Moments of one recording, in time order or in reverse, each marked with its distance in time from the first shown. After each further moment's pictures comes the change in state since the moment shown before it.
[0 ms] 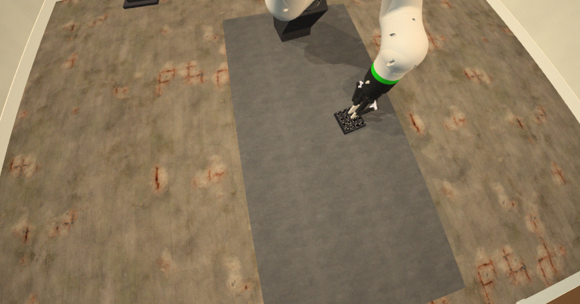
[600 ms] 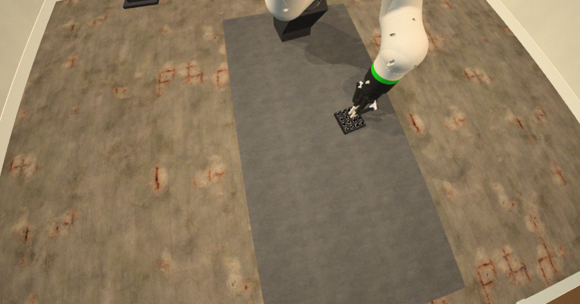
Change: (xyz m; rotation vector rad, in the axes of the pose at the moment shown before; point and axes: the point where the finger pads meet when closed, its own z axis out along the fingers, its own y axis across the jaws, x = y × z) arm 0.000 0.000 0.000 0.000 0.000 0.000
